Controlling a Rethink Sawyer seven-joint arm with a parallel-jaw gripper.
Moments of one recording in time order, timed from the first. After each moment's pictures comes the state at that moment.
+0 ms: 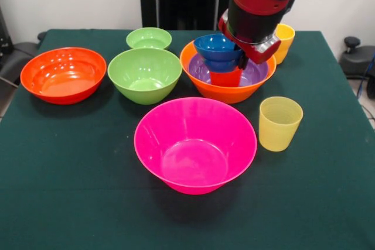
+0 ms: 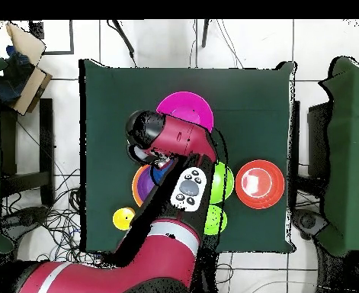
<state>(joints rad) 0.07 -0.37 -0.33 1.38 0.31 1.00 2.29</state>
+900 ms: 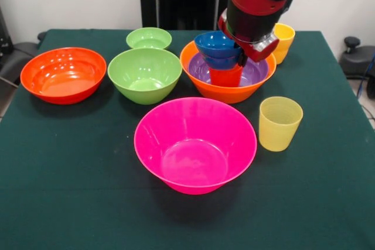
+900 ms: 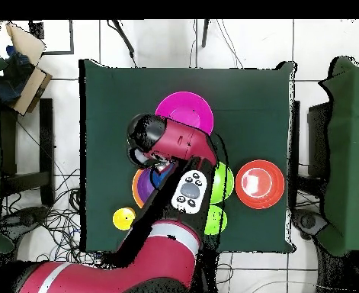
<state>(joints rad) 0.07 -0.37 -0.33 1.41 0.32 1.00 2.29</state>
